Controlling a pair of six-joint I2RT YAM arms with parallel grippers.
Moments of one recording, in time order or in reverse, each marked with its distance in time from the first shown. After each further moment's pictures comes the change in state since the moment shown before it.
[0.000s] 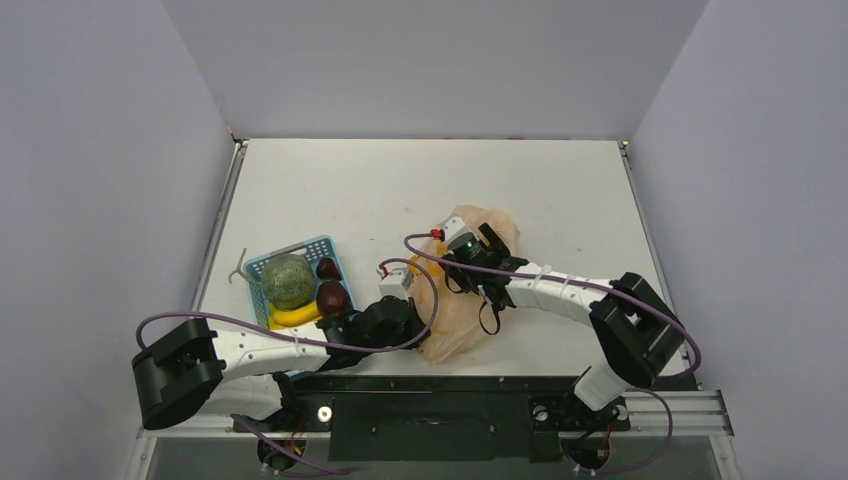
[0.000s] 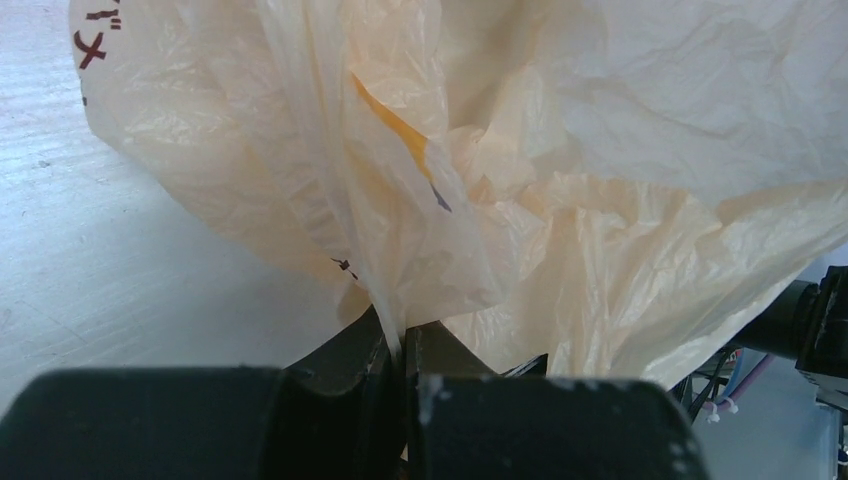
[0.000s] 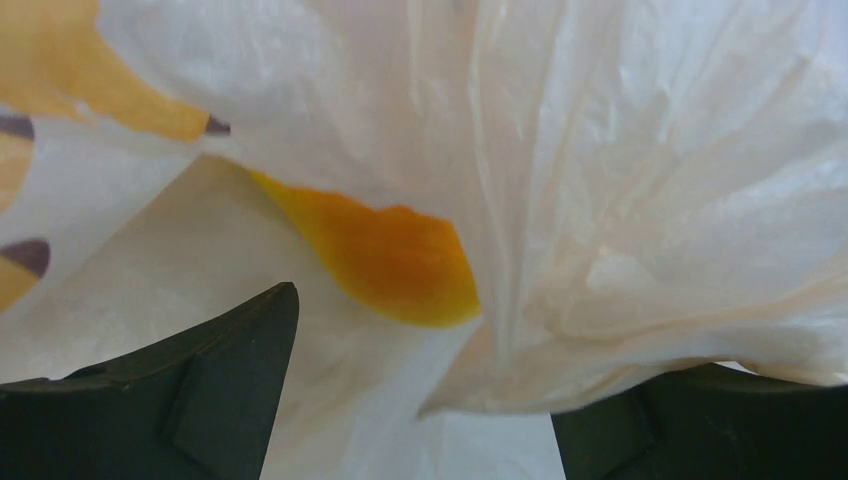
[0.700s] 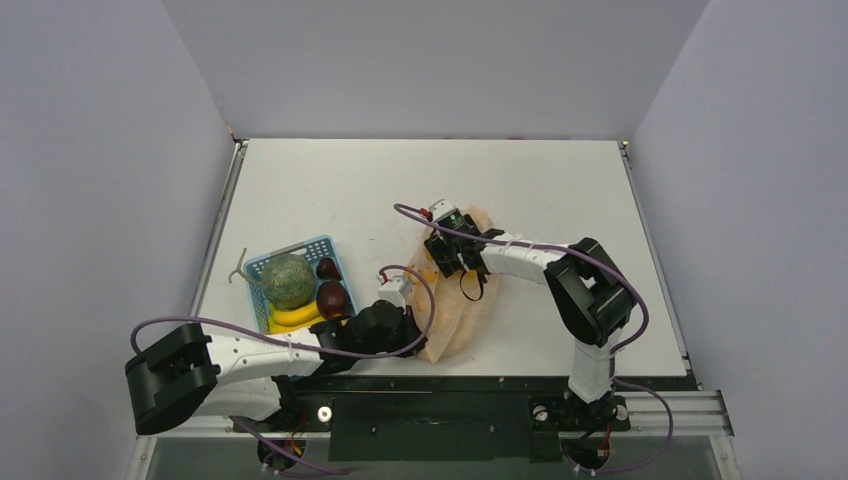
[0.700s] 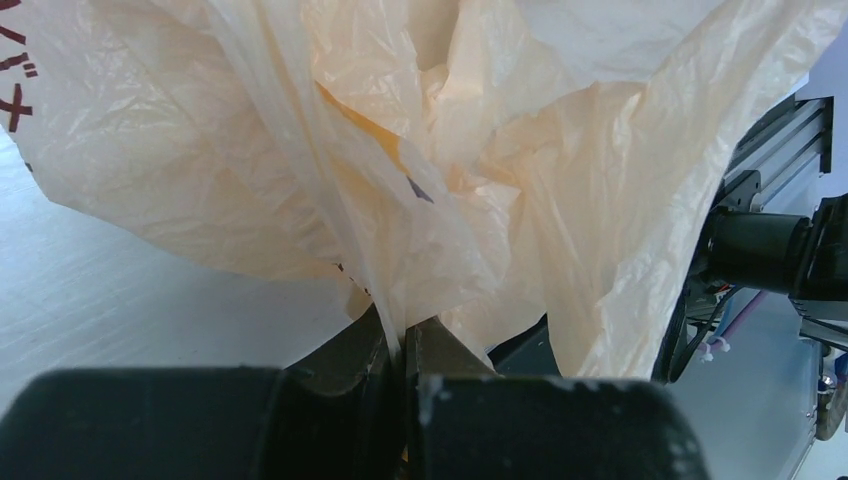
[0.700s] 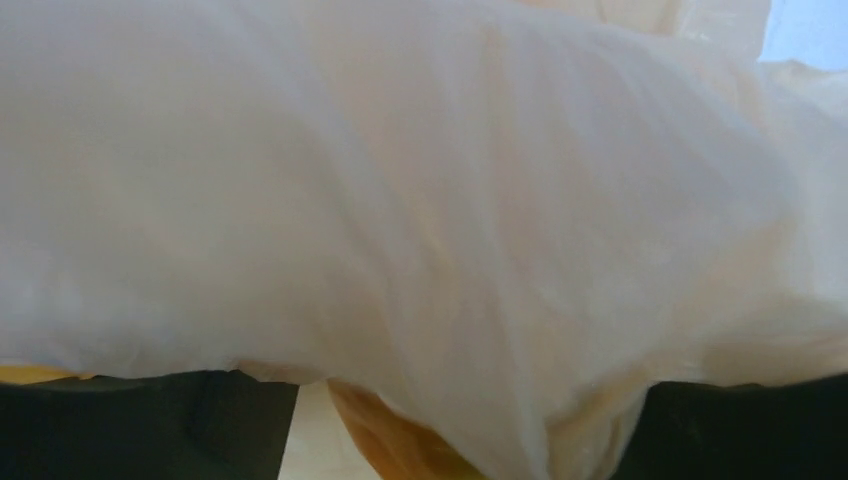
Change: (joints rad) left arm 0.005 -0.024 -0.053 0.048 0.117 0.023; right arm -0.101 0.321 0.293 -0.080 -0.282 0.113
